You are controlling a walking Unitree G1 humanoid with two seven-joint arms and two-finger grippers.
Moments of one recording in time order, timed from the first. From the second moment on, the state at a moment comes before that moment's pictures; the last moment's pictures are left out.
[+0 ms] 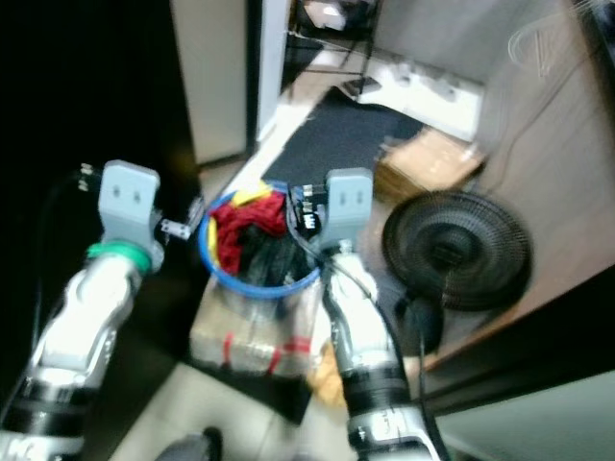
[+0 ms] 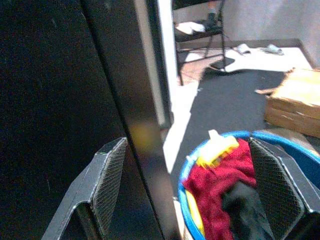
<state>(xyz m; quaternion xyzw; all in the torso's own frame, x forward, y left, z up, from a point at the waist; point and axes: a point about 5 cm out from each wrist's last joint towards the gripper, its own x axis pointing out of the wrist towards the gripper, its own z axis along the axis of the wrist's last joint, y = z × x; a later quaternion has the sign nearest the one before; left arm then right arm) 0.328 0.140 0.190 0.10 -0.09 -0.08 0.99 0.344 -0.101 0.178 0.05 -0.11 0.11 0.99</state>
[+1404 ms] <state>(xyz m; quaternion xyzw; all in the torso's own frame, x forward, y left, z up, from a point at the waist) 0.326 0.135 0.184 0.10 -0.08 -0.10 0.99 0.344 -0.109 0.177 0.04 -0.11 0.10 0.99</state>
